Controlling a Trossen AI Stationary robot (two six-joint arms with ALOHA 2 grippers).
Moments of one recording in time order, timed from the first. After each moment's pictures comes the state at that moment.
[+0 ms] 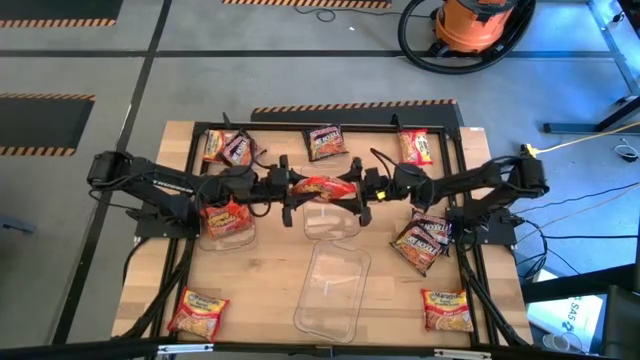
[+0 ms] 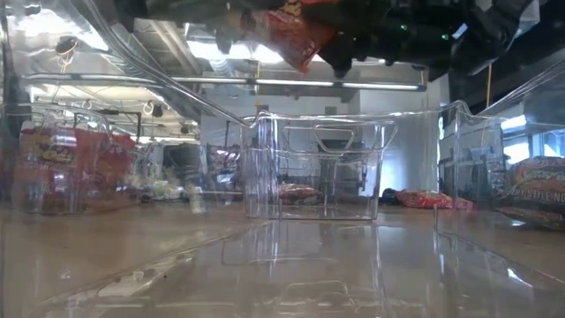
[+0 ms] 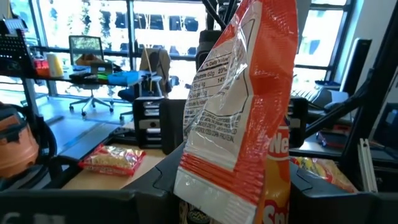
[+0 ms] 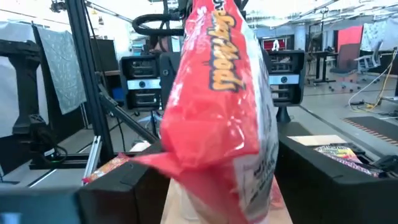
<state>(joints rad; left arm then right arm) -0.01 1.29 0.68 0.69 -0.15 -0.07 -0.10 1.52 0.63 1.06 -0.23 0.11</state>
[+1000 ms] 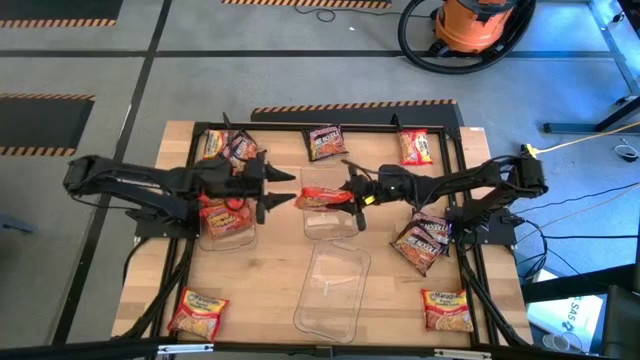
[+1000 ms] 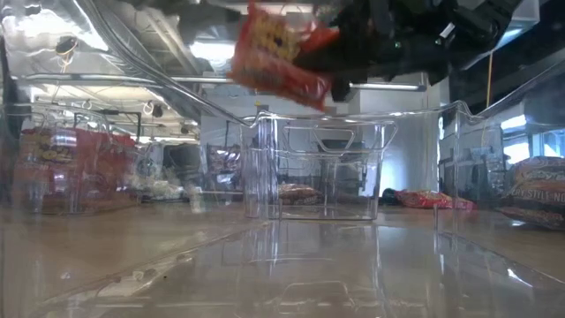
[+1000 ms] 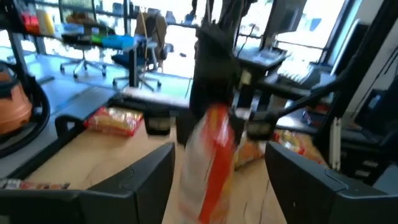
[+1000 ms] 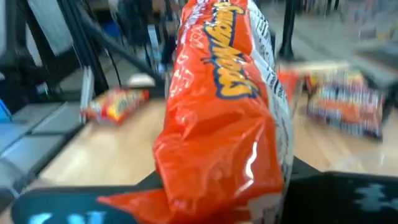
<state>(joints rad) -0.01 0.97 0.68 0.22 -0.12 -0.18 -0.11 1.53 0.68 0.70 -0.26 0.07</state>
